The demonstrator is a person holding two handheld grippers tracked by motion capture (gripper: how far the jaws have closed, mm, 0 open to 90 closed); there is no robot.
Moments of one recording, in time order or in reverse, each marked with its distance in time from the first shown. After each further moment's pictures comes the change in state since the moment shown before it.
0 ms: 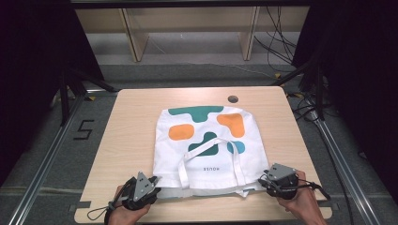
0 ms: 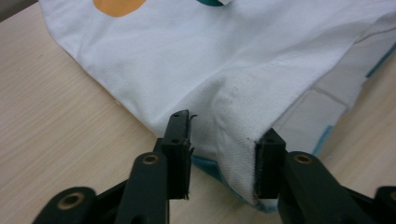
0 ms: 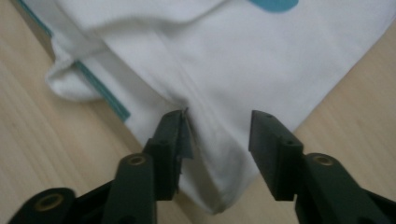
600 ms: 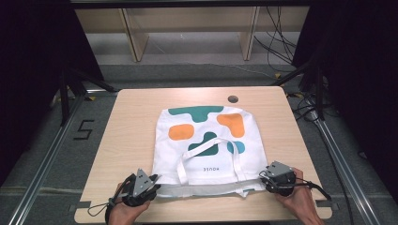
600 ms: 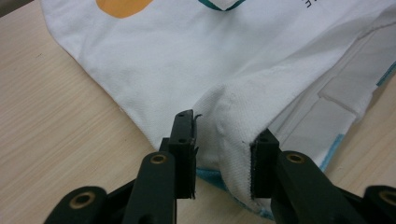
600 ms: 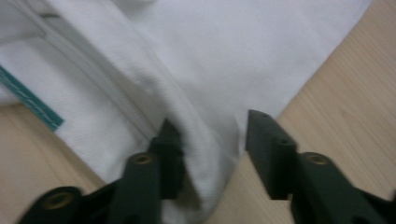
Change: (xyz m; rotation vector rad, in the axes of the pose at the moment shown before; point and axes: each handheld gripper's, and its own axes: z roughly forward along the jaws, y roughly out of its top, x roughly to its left) left arm 0.004 0.000 0.004 -0.023 -0.015 -0.077; right arm -0.007 -0.007 0.021 0.004 -0.091 0.058
